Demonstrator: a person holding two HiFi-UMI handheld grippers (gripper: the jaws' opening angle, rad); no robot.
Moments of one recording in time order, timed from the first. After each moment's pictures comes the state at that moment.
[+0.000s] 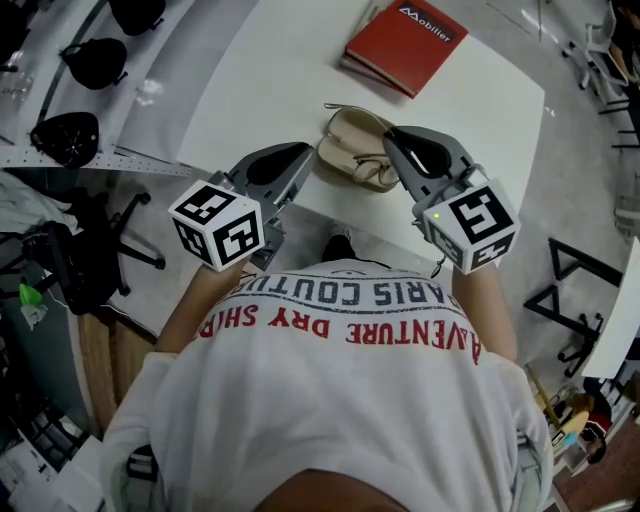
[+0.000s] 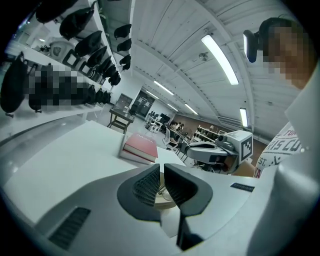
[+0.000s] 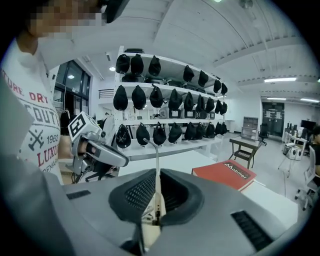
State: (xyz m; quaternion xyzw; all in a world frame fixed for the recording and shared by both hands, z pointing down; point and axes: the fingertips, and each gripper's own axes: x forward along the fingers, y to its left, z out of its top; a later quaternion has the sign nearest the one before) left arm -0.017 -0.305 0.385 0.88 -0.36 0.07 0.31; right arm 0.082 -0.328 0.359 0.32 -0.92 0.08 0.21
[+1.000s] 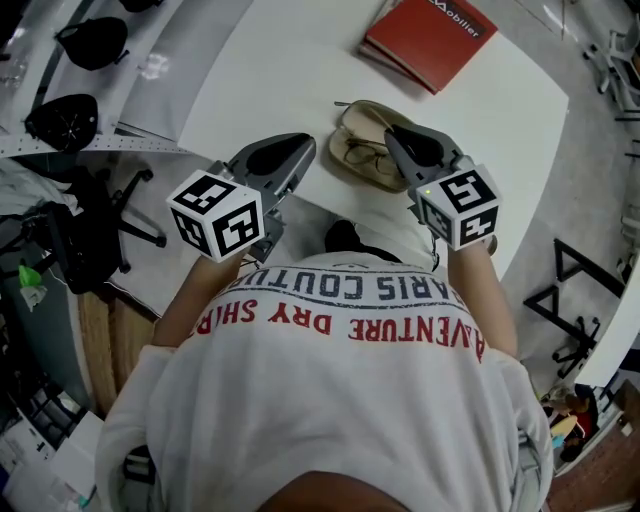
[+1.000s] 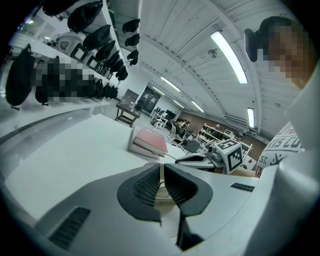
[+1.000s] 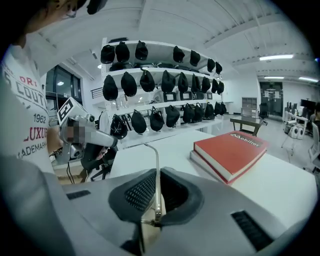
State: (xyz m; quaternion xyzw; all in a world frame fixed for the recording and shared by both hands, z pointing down) left arm -0.039 -0.320 0.415 0.86 -0.38 0.09 0.34; right arm 0.070 -0.353 0.450 0.31 -0.91 0.17 0.24
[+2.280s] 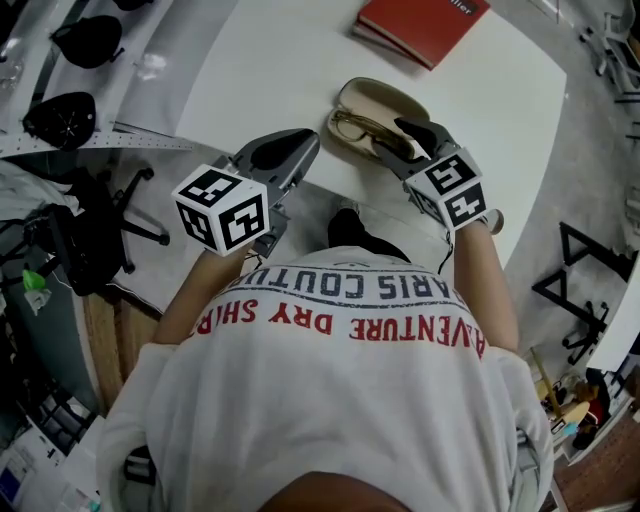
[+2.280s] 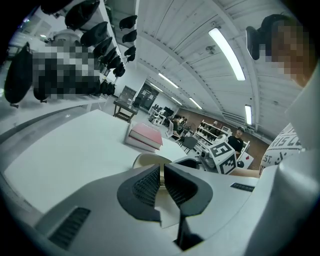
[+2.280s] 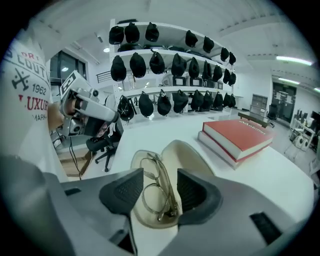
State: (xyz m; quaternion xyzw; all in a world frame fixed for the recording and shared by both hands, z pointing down) left arm -0.027 -0.292 0.426 0.86 -0.36 0.11 0.34; right arm 0.076 -0.312 0.501 0.26 -0.90 0.15 0.33
